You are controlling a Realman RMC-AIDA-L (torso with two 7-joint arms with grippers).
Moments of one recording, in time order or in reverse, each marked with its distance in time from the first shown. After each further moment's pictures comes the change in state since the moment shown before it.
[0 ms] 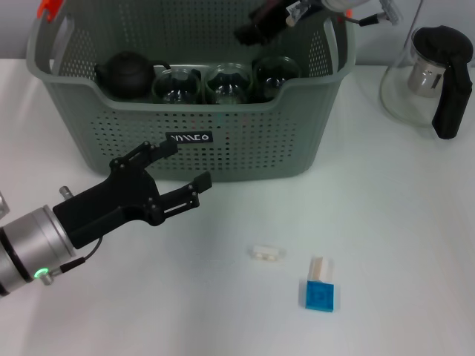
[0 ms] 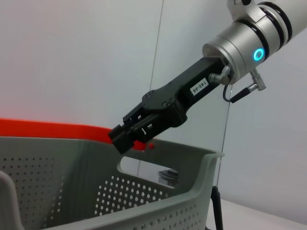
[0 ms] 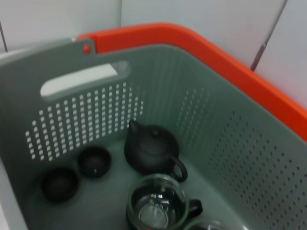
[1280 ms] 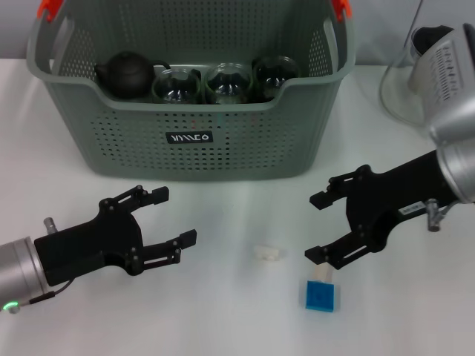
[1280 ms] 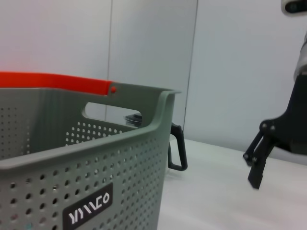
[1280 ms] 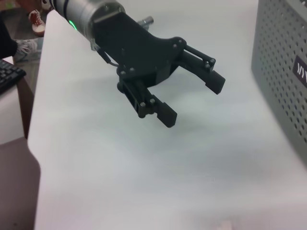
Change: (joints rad) left arm 0.032 0.018 -0.088 0.100 0.273 0.080 0.000; right arm -0.569 -0.004 -0.090 -0.420 0.312 -0.610 -0.436
